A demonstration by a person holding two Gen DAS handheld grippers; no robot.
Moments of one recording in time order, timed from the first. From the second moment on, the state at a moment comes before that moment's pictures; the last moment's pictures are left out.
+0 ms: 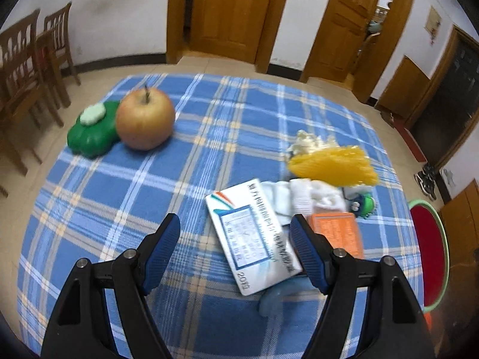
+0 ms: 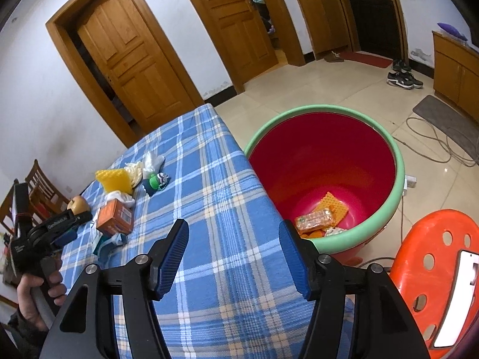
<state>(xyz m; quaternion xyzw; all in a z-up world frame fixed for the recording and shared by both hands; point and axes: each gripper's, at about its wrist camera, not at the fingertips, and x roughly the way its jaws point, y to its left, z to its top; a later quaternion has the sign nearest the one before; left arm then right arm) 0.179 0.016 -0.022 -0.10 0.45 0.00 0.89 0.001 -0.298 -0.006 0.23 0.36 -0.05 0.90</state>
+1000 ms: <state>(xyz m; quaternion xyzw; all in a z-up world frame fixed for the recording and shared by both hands) 0.174 0.015 -0.039 -0.07 0.46 -0.03 0.88 0.018 -0.263 0.002 0.20 0.37 -0.01 0.91</state>
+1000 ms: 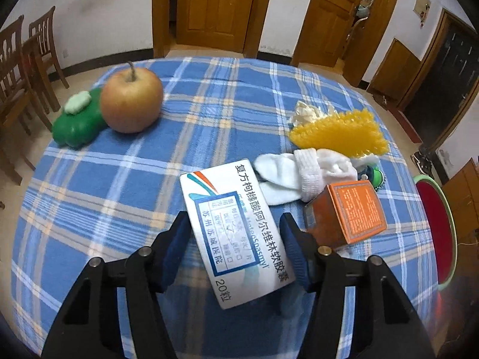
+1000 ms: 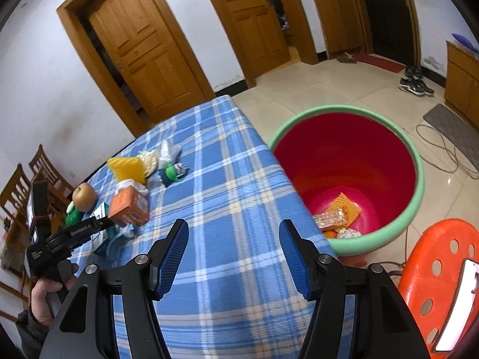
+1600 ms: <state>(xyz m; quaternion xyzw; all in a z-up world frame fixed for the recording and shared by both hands) 0.154 0.074 -0.039 -0.07 0.45 0.01 0.89 0.070 -0.169 0.005 0.14 0.40 0.07 0.90</state>
